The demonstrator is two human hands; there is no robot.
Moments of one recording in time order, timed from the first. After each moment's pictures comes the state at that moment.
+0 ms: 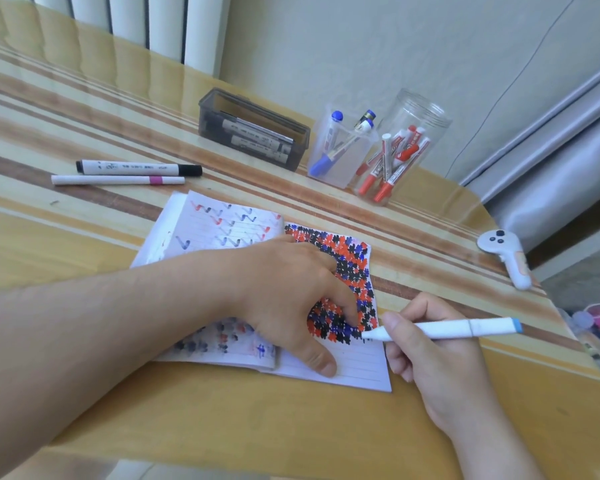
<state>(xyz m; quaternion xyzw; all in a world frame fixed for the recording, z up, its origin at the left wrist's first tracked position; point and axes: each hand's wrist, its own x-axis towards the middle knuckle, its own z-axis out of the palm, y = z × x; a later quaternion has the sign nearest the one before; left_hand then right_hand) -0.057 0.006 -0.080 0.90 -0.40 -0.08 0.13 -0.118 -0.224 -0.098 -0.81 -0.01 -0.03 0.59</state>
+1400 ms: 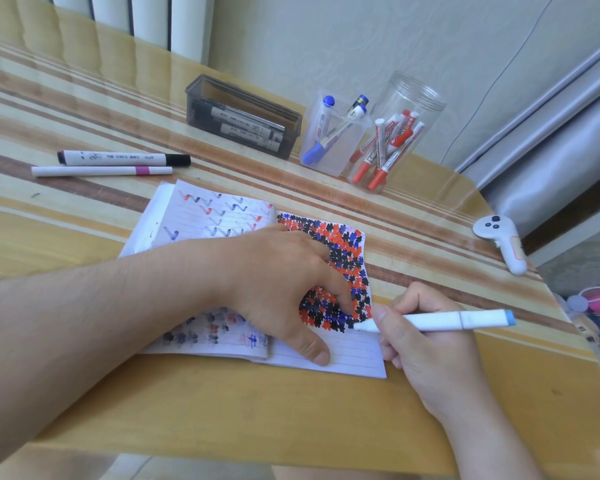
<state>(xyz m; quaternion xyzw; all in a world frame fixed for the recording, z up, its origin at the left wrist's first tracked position) -0.049 0.004 -0.089 0.90 -0.40 -0.11 0.13 -0.118 -0.229 -0.107 -0.84 -0.04 -0.05 0.54</state>
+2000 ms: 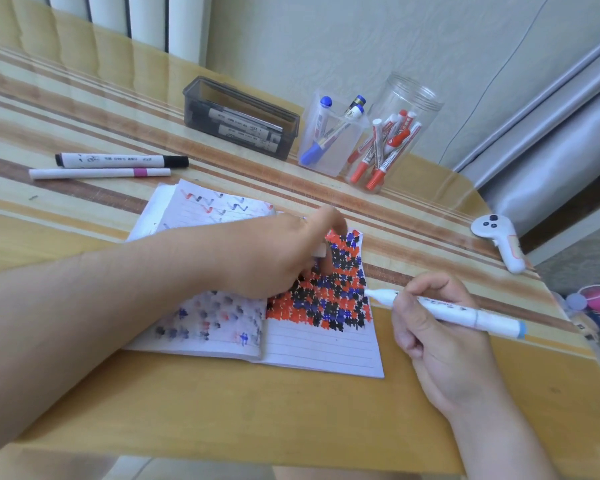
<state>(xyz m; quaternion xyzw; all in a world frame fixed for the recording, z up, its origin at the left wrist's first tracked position) -0.041 0.014 -0.090 0.89 -0.34 -0.07 0.30 -0.113 -0.236 -0.098 -0.71 -0.06 -0.02 0.71</state>
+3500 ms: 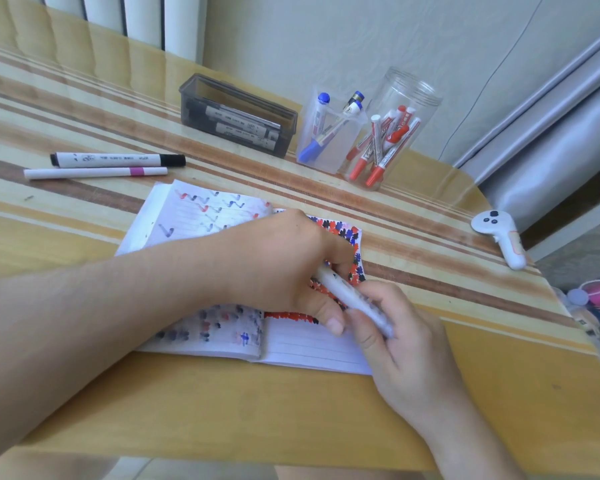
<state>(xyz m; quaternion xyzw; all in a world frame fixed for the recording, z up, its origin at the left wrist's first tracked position) -0.050 0.003 -0.084 0.88 -0.41 0.05 0.26 -0.123 -0.220 -0.115 -0.92 -0.23 -0.17 0.29</state>
